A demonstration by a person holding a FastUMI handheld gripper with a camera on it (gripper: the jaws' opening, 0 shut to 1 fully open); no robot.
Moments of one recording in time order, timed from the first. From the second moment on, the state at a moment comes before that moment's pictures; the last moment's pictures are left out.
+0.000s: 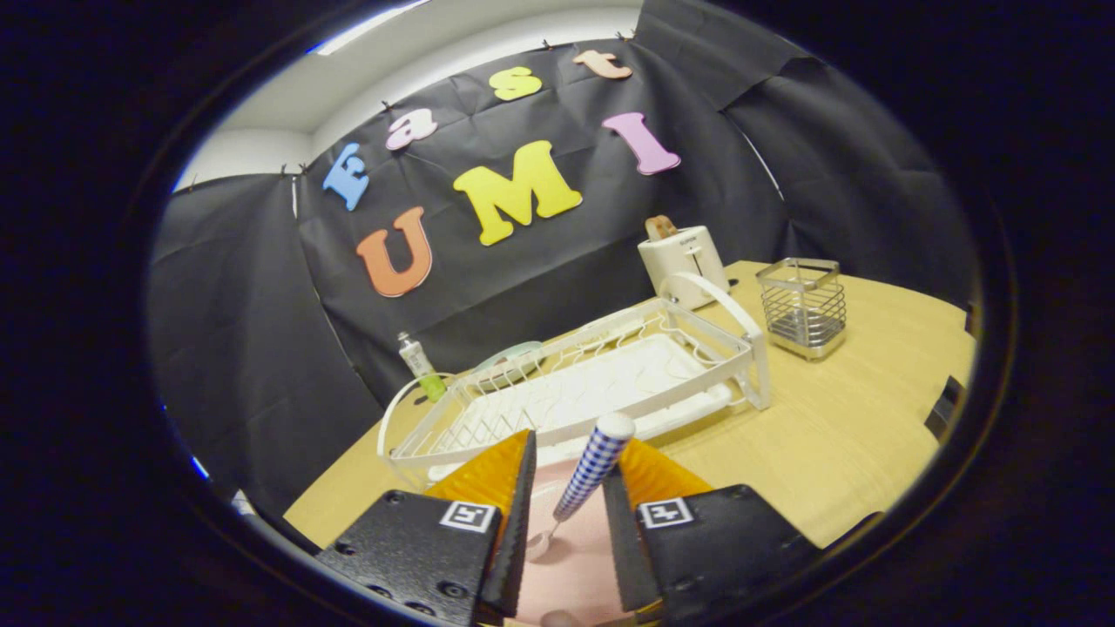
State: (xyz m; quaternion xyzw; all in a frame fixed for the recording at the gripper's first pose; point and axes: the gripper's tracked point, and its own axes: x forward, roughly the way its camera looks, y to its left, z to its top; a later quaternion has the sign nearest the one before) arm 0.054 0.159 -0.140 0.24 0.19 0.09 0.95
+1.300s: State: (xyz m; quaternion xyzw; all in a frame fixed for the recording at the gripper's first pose) arm 0.006 0.076 -0.027 0.06 0.04 0.04 1.00
